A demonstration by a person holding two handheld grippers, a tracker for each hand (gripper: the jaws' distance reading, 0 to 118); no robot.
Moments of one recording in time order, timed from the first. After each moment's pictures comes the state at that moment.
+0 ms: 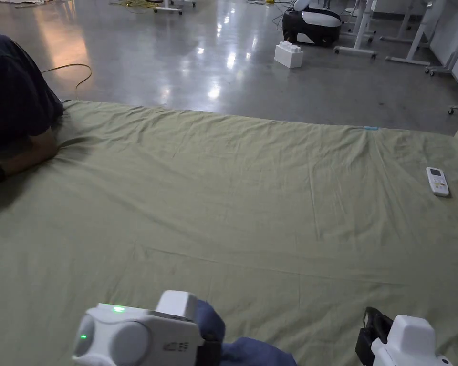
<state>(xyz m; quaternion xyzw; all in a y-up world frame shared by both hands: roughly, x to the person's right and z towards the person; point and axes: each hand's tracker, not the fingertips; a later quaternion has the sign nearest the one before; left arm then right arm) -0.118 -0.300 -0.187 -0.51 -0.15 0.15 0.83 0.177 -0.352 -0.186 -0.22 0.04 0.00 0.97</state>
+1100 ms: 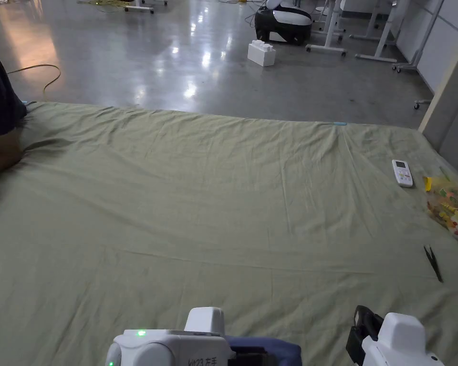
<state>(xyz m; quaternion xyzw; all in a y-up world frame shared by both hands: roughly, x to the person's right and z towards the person) -0.069 -0.320 -0.178 -0.49 -0.22 0.22 0.81 0.205 -0.346 -0.170 -0.22 0.01 -0.01 0.97</state>
